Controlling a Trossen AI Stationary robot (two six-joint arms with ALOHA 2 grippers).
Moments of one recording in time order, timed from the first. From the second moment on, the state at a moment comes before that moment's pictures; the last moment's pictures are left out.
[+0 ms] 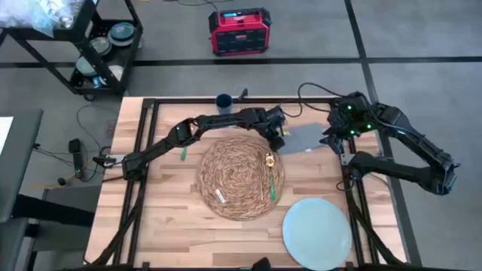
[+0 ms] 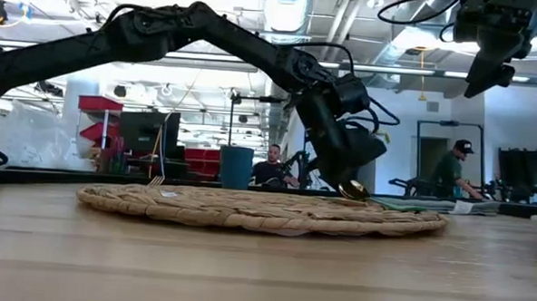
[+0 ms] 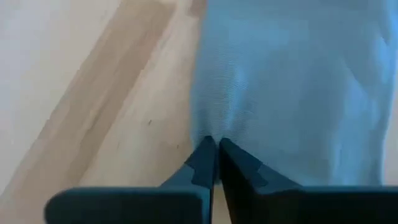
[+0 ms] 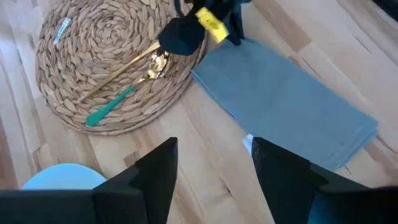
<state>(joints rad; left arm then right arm) 0.34 2.63 2.36 -0.78 0.01 -0.21 -0.73 0.76 0.93 -1.17 -0.31 -0.05</state>
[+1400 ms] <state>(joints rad) 0.32 2.26 2.28 -1.57 -0.10 -0.33 -0.73 0.75 0.93 -1.17 -0.31 -0.06</state>
